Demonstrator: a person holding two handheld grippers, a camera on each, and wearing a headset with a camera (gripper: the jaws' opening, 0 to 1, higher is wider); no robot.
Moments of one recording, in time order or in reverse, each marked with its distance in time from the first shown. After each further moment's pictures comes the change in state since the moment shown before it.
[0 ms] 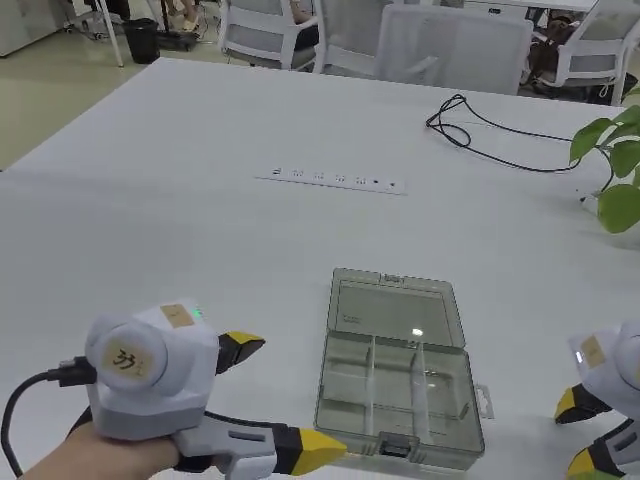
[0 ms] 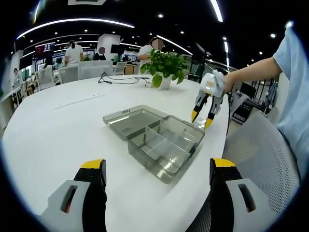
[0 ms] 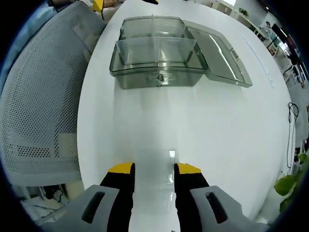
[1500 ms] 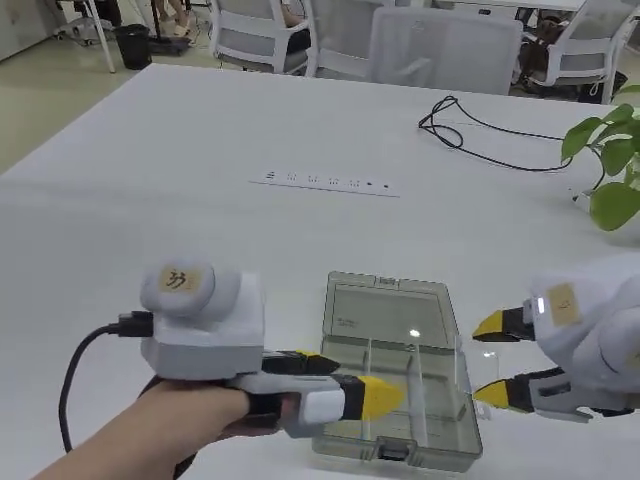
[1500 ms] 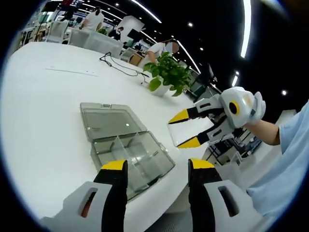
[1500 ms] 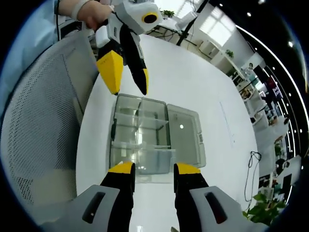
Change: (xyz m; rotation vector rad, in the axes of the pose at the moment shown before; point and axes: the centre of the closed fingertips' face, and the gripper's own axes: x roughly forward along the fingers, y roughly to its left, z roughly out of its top) left arm 0.032 -0.043 0.047 -0.473 -0.001 -0.164; right arm -0.075 -0.008 0.149 -0.177 -0.265 -0.327
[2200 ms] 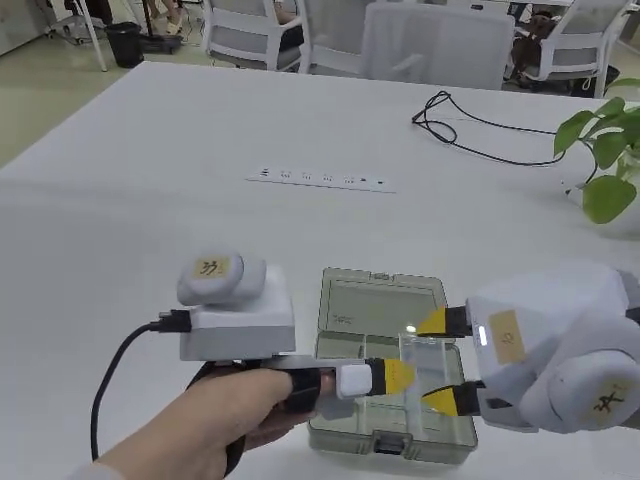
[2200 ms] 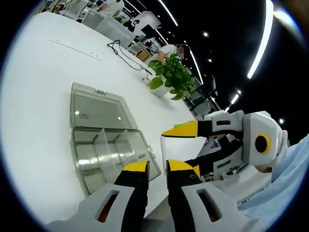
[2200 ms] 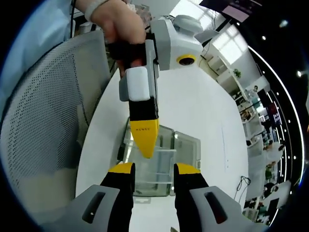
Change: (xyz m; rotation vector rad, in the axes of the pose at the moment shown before) left arm 0.025 -0.010 -0.003 -0.192 -0.012 -0.039; right arm 0.005 0.016 0.048 -0.165 -0.048 -0.024
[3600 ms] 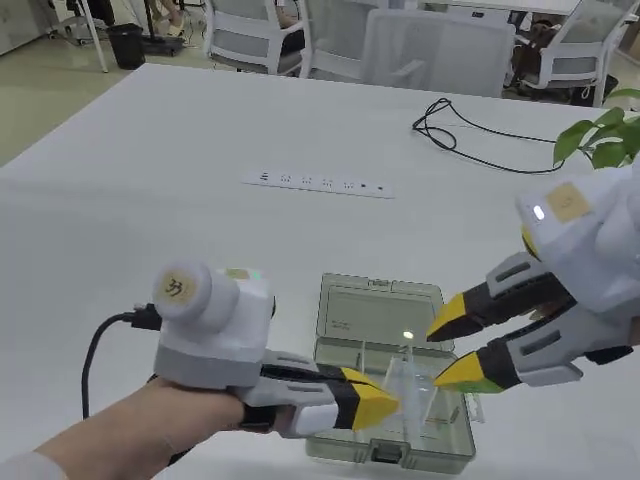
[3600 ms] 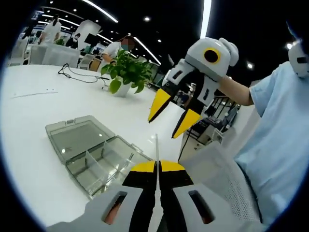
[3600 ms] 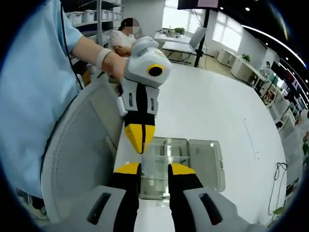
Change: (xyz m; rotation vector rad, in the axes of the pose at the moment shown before) left arm -0.023 -0.027 -0.015 0.549 0.103 -0.261; right arm -0.034 -0.008 0.014 0.274 -0.162 0.336
